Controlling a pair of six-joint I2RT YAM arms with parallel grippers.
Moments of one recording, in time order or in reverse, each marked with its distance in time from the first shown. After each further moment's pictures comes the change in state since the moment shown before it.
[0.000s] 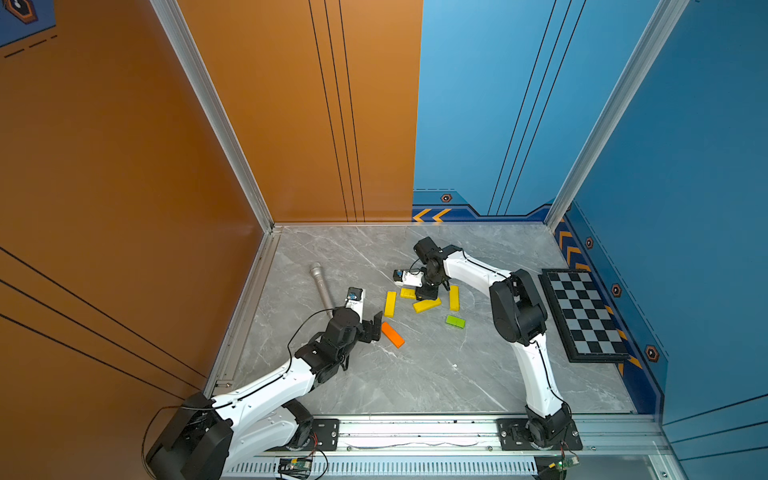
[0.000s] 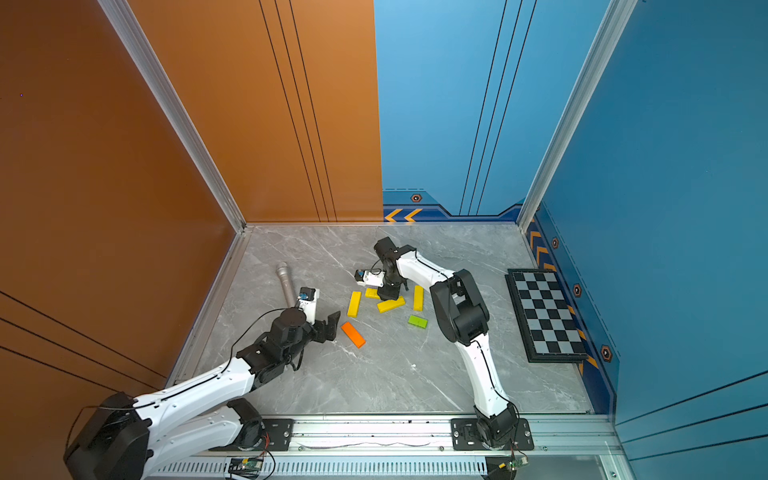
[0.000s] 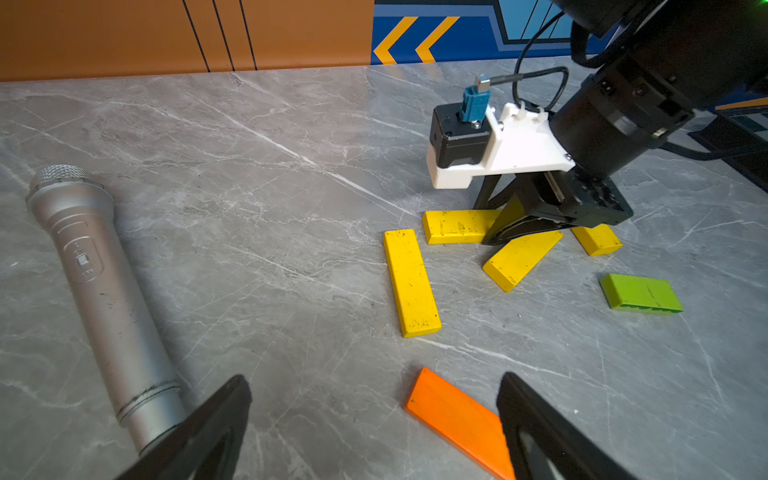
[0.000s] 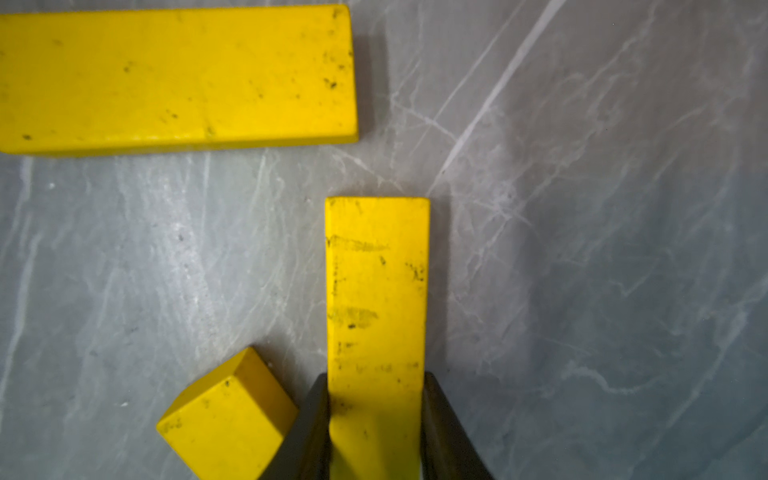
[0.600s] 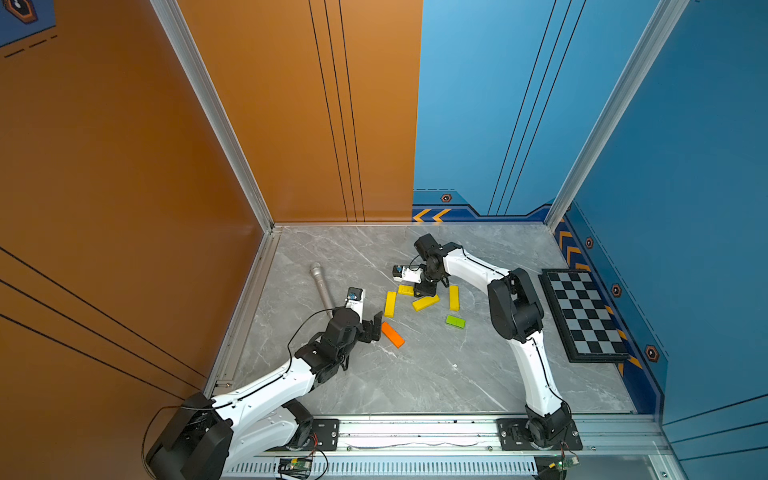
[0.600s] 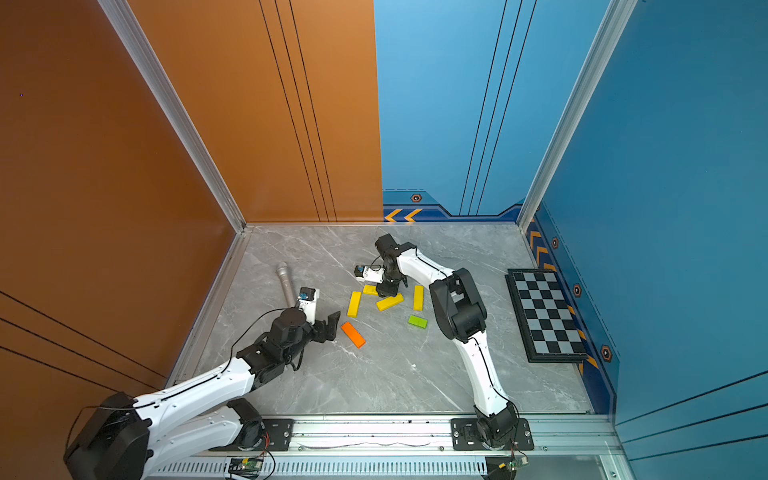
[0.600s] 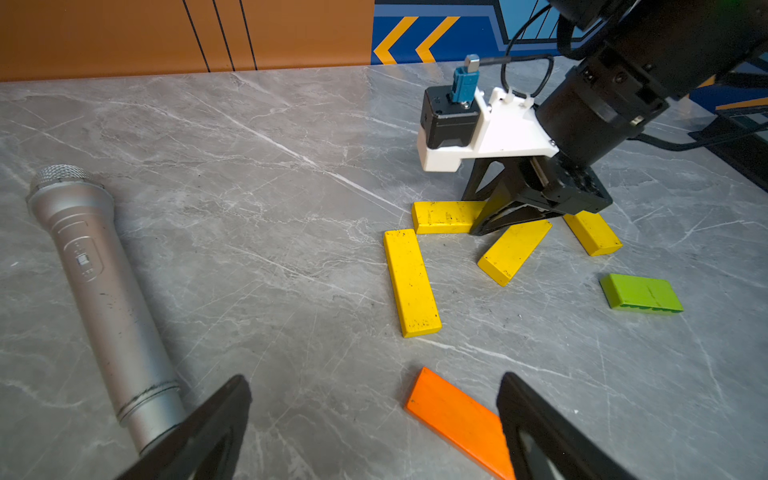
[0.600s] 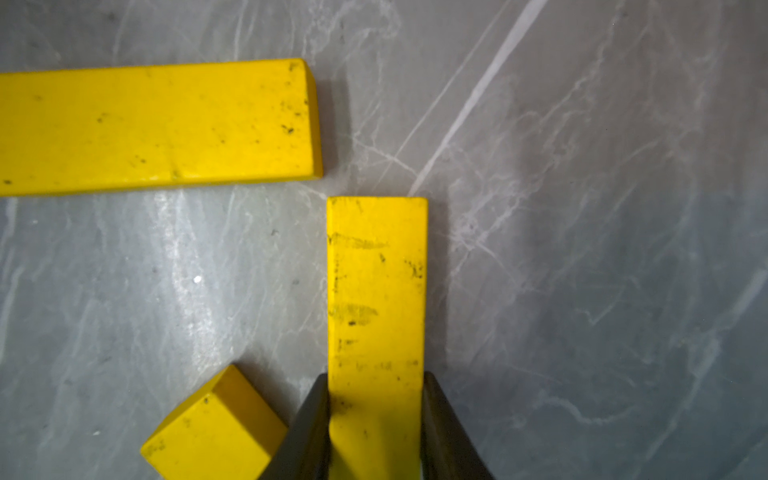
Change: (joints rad) left arm 0.000 0.000 0.000 0.000 0.000 0.000; right arm -0.021 0.043 0.062 0.000 -0.051 -0.001
